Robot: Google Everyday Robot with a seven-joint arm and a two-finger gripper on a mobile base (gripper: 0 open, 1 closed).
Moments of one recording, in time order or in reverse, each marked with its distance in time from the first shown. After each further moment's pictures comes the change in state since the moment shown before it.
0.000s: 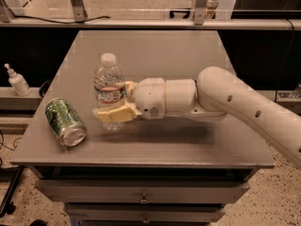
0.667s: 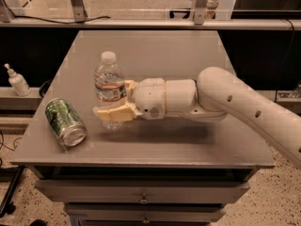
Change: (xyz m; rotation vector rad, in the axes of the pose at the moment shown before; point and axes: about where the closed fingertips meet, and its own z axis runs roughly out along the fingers) arm 0.000 0.000 0.000 0.000 0.000 0.000
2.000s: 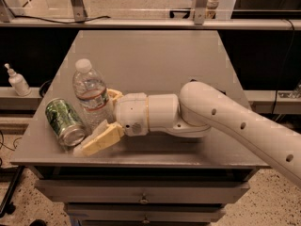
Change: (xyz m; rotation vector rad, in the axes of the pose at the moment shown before) arm -0.002 0.049 0.038 -0.078 -0.051 0.082
